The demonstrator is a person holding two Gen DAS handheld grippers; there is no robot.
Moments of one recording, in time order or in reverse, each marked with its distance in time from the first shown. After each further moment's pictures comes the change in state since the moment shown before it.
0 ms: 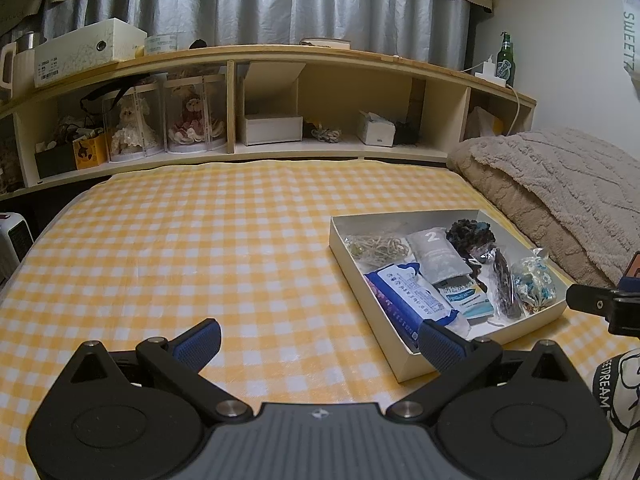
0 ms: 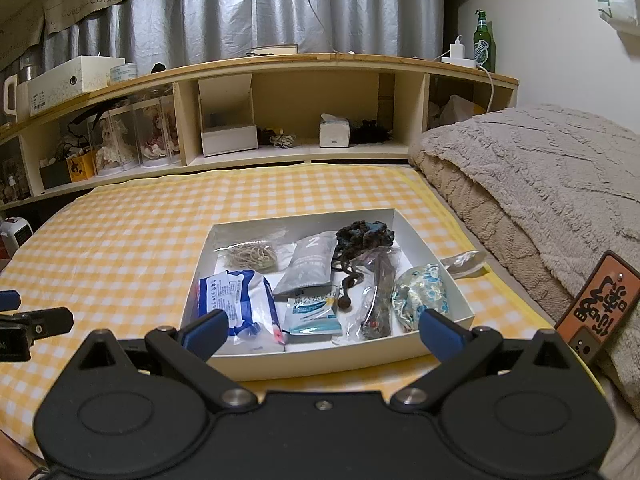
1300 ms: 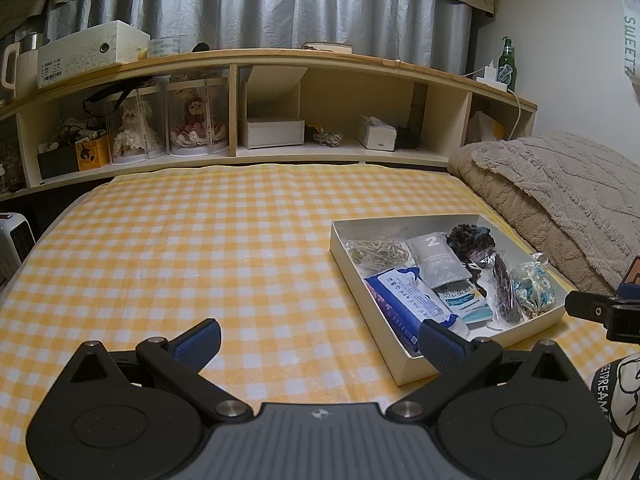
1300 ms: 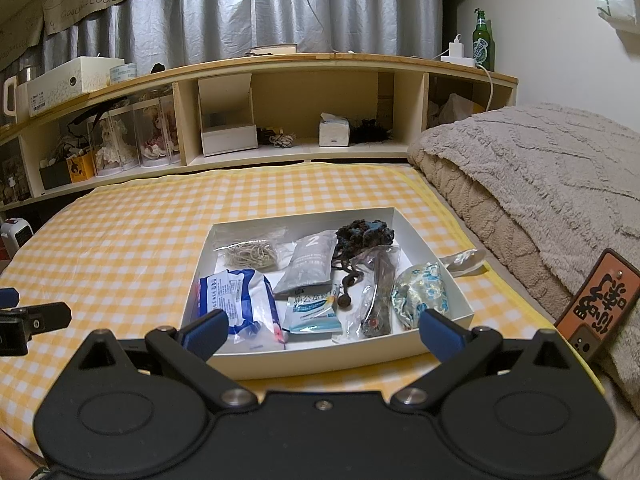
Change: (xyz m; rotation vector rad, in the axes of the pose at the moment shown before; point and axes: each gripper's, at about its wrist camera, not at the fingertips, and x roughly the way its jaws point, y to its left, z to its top) left arm -0.003 -0.001 0.002 -0.006 -0.009 0.002; right arm 0.000 0.000 0.000 0.000 0.001 0.000
